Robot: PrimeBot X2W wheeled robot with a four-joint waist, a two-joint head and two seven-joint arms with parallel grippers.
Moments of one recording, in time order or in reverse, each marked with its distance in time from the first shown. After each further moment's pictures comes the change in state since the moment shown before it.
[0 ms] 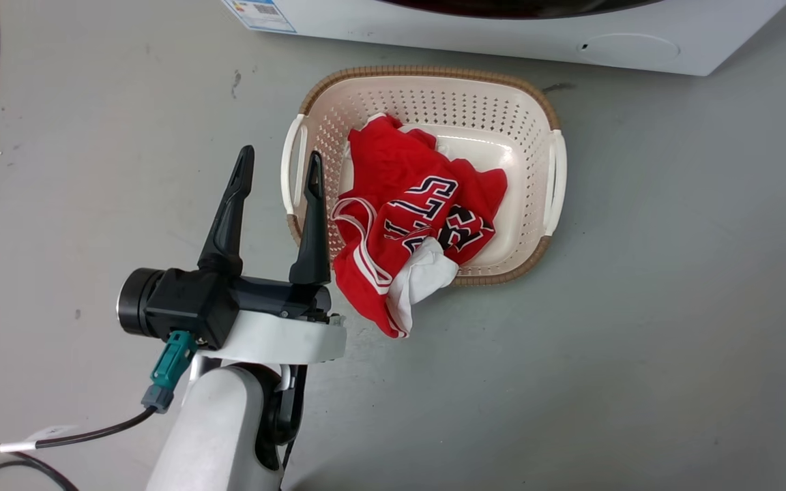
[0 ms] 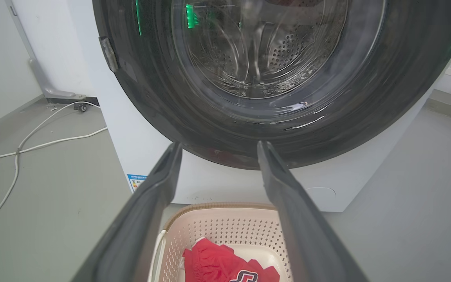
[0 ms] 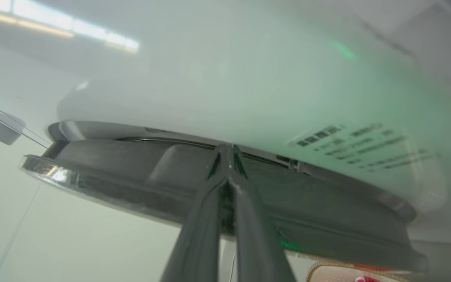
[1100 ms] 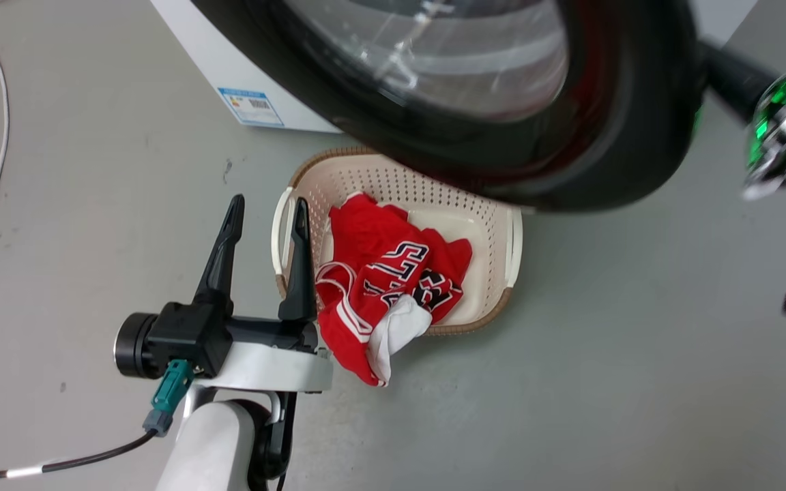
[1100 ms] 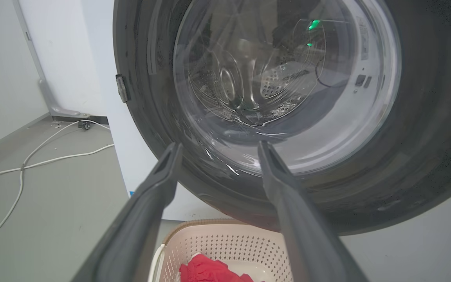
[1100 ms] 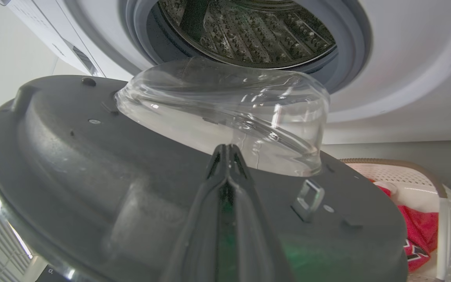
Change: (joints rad) left arm 0.078 0.000 0.030 0.029 0.011 0.000 0.000; right arm 0.388 0.053 0.099 -0.221 0.034 -0.002 0.129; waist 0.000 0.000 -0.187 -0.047
